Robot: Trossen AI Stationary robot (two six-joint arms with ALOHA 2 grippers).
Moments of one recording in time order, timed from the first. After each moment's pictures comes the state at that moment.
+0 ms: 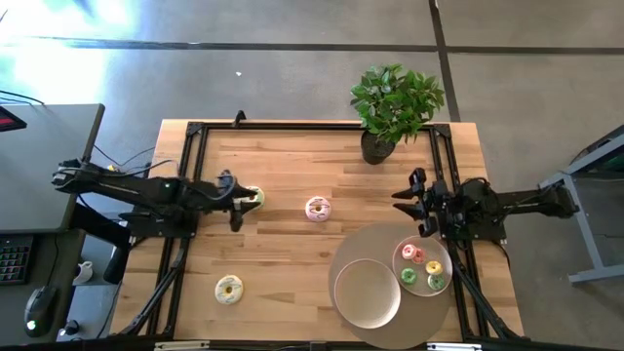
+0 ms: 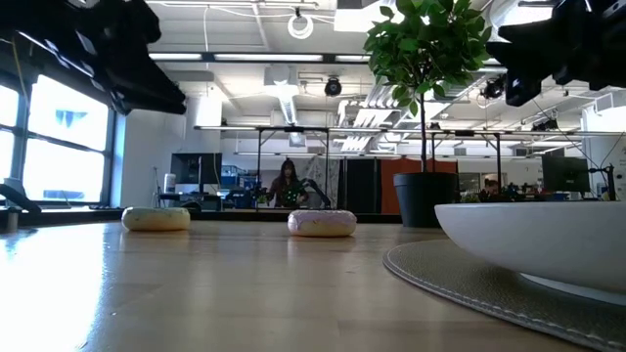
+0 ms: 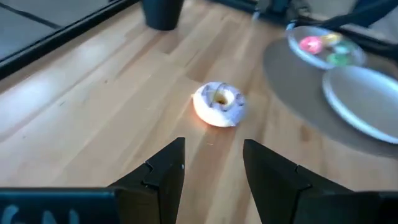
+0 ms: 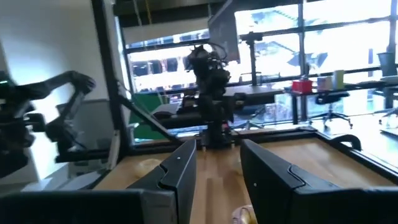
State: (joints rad) left arm -0.16 0.69 0.43 -0.22 -0.39 -0.39; right arm 0.04 0.21 0.02 0.39 0.01 0.13
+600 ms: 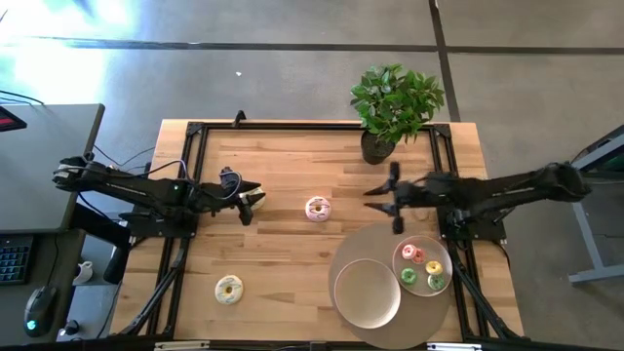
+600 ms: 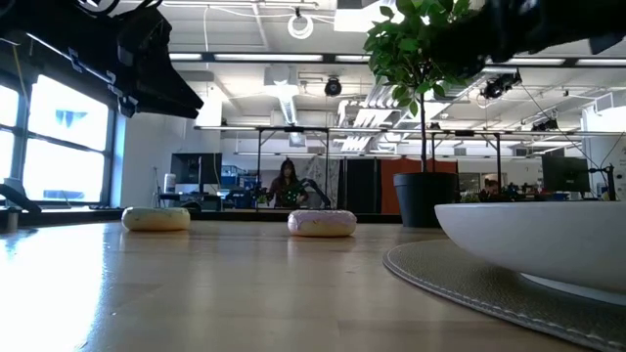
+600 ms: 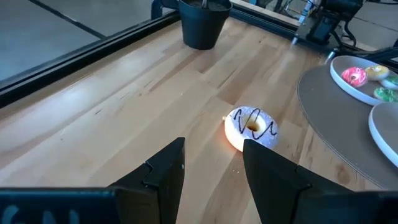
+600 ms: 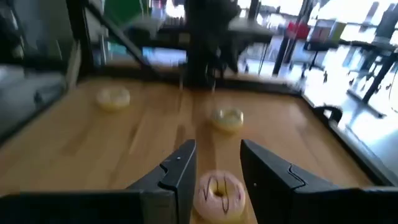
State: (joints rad) left arm -0.16 0.78 0.43 -0.11 -0.55 -0.45; right arm 0.04 0.85 0.43 0.25 0.05 -0.09
